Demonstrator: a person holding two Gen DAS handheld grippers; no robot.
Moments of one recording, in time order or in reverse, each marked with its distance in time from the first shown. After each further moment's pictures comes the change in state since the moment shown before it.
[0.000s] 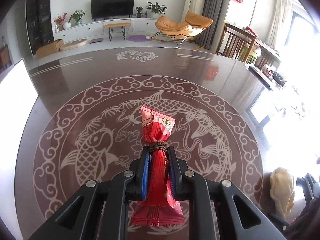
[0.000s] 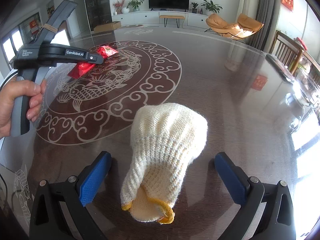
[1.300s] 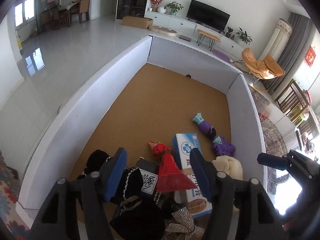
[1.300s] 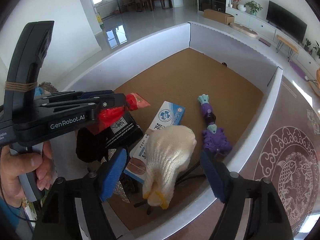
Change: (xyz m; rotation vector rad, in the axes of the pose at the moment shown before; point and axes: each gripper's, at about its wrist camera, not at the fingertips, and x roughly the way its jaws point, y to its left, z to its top) left arm -0.226 0.333 -0.115 -0.480 -0.010 0.301; right arm -0.040 0.465 0.127 -0.514 0.134 0.472
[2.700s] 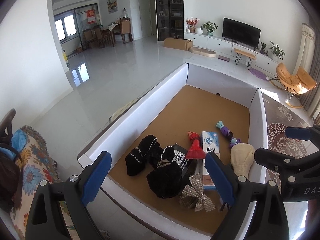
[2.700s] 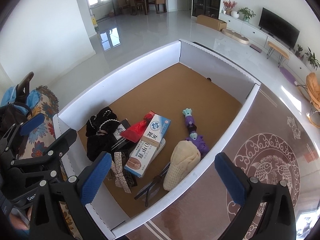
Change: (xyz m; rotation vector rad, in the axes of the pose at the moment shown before) left arm -0.104 -0.022 -0.046 -0.062 -0.144 0.339; right arm -0.066 -0.004 0.024 -0.005 -0.015 -0.080
